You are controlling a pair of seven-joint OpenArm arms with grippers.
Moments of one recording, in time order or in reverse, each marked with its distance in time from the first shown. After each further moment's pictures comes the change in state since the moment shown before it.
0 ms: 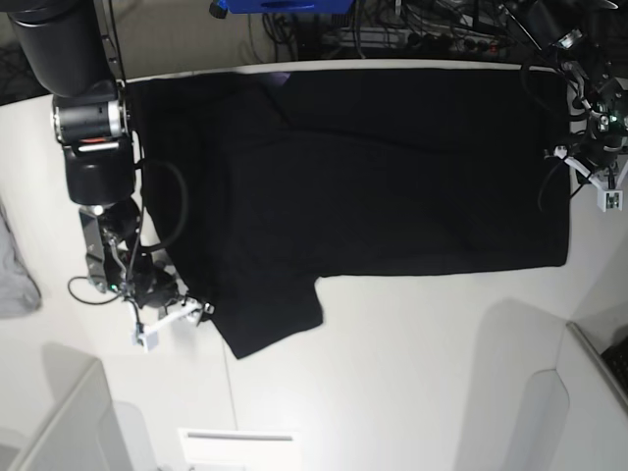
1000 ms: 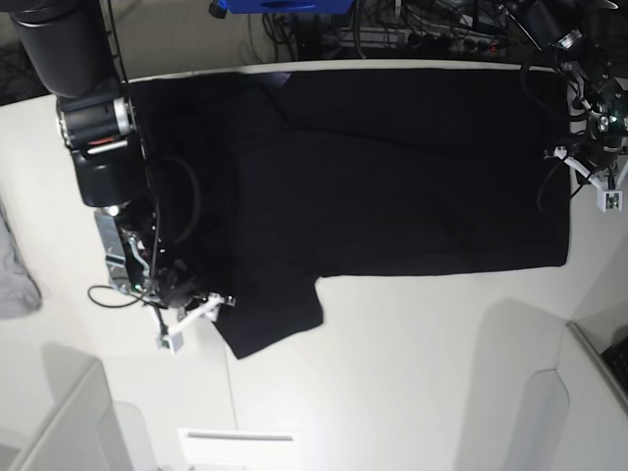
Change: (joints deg) left arm 0.0 0.0 0.0 0.0 0.0 0.0 0.0; right arm 0.2 -1.3 -8.0 0.1 -0.2 0.0 3.4
